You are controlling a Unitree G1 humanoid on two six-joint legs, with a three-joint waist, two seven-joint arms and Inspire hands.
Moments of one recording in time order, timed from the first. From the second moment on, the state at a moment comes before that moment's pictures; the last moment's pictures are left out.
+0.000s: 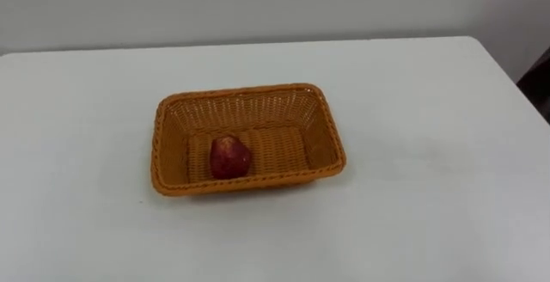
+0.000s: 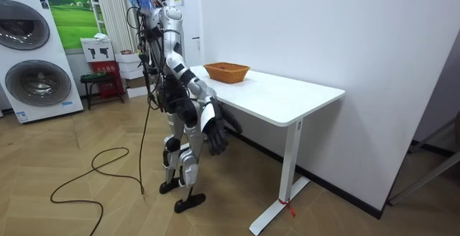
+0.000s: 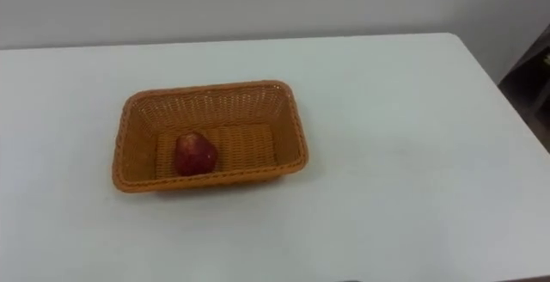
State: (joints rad) left arm 0.31 0.23 0.19 1.04 0.18 0.00 0.16; right arm 0.26 -0.28 -0.48 0.86 0.65 -0.22 -0.95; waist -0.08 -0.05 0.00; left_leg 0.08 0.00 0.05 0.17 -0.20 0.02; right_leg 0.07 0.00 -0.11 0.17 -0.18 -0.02
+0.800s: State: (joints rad) left arm 0.28 0.20 0.09 1.10 0.17 0.02 0.13; right arm 0.23 -0.23 0.01 1.13 0.29 -0.04 -0.28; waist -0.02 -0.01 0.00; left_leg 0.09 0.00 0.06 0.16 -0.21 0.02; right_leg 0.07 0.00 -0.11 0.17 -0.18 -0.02
